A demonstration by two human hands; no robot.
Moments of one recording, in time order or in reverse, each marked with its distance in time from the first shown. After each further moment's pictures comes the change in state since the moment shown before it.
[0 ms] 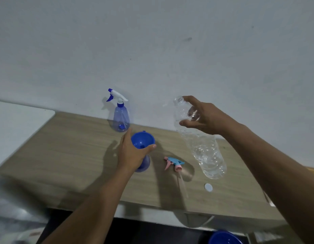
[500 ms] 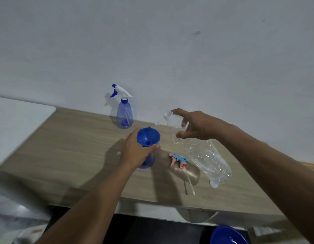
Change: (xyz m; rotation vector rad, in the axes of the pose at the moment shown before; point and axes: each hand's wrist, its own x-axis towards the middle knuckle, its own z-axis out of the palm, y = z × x) left_hand 0.012 -0.011 -0.015 0.014 -0.136 0.088; right_hand 0.017 -0.020 0.041 -0.145 -0.277 0.010
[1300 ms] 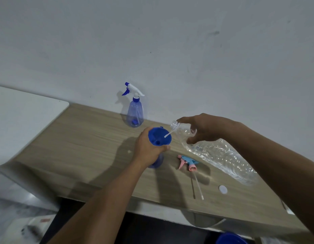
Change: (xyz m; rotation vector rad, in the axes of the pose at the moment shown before) left_hand 0.000 0.009 0.002 -0.097 -0.006 -0.056; right_hand 0.024 -0.014 -0.002 -0.146 -0.194 0.069
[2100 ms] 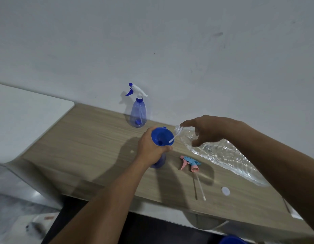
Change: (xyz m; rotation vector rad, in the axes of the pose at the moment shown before) left_hand -0.003 0.005 0.000 -0.002 0.008 0.002; right_hand -0.009 -0.011 -0.007 -0.099 -0.048 0.015
